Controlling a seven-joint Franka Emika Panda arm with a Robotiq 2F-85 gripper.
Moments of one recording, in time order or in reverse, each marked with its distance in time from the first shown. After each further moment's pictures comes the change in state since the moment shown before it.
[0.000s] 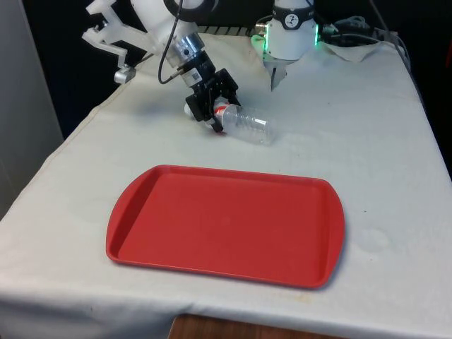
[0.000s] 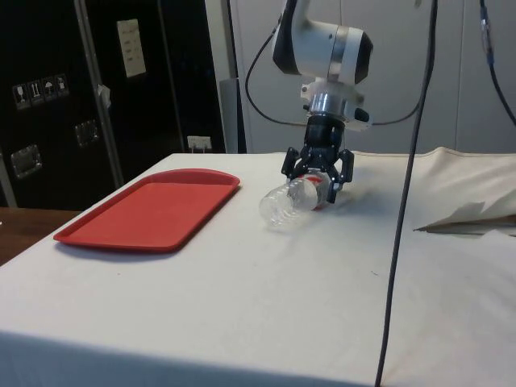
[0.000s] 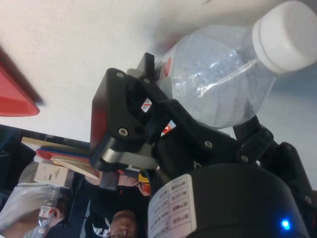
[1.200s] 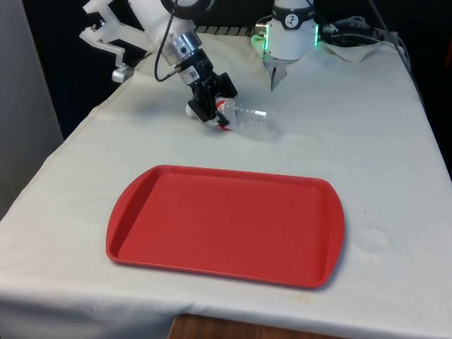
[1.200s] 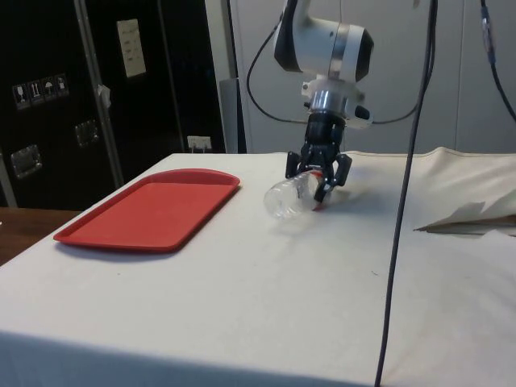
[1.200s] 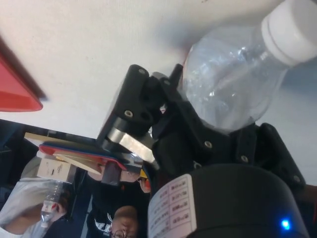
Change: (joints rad) arm 0.001 -0.003 -0.018 0.006 -0.007 -0.027 0.000
